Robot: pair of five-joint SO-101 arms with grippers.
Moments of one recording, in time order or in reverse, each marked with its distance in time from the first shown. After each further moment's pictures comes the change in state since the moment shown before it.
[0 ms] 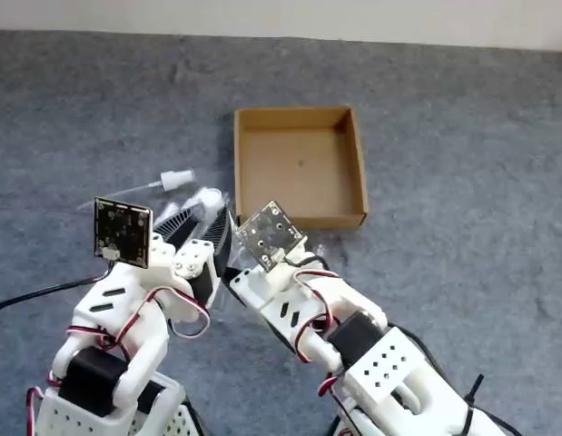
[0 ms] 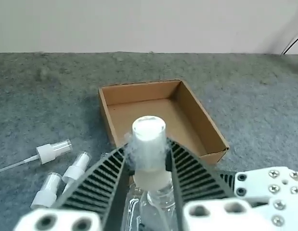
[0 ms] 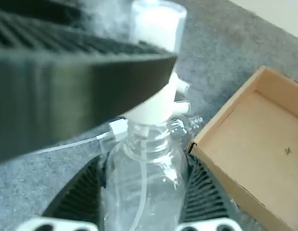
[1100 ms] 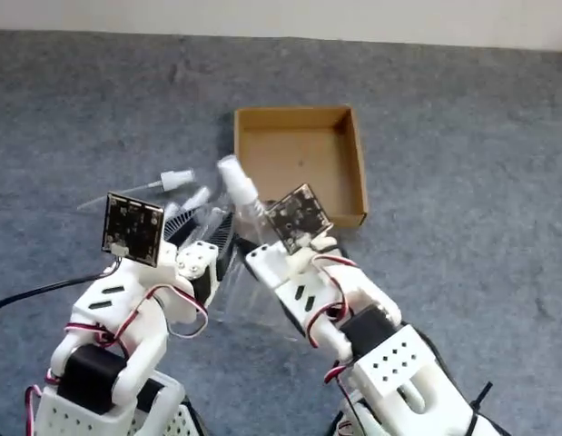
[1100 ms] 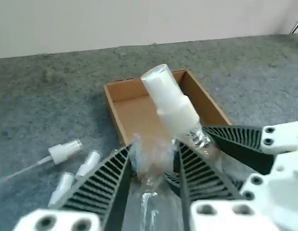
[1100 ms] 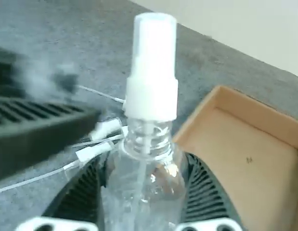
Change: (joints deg) left arm -2.2 0.8 -3.4 2.5 -5.6; right arm 7.3 -0.2 -0.2 -4.0 -0.1
